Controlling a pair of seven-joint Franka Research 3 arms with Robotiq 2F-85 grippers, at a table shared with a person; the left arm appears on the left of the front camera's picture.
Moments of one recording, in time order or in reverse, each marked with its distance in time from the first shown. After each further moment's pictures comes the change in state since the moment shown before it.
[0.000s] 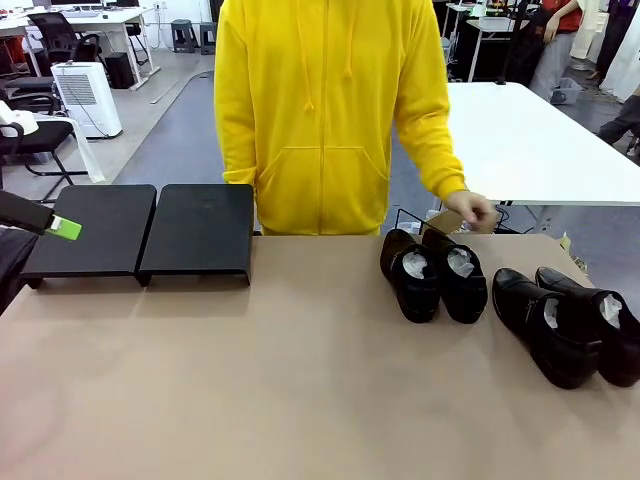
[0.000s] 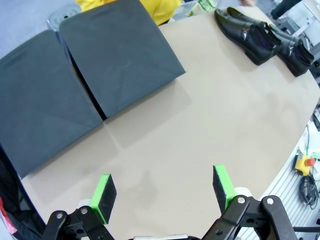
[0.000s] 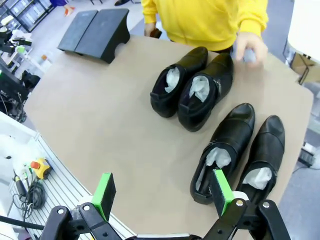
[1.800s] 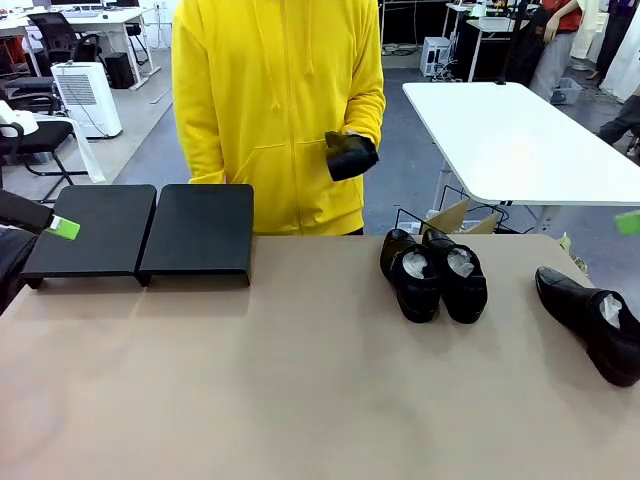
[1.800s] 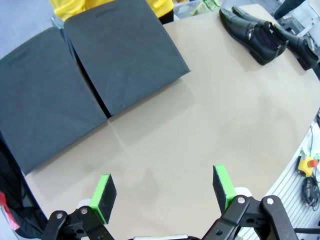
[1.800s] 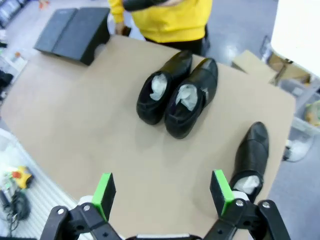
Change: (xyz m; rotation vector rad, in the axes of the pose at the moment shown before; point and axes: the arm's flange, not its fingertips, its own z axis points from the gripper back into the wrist) left arm 0.001 -0.001 0.004 0.028 0.002 0.001; right arm 0.044 0.045 -0.022 -0.170 0.046 0.026
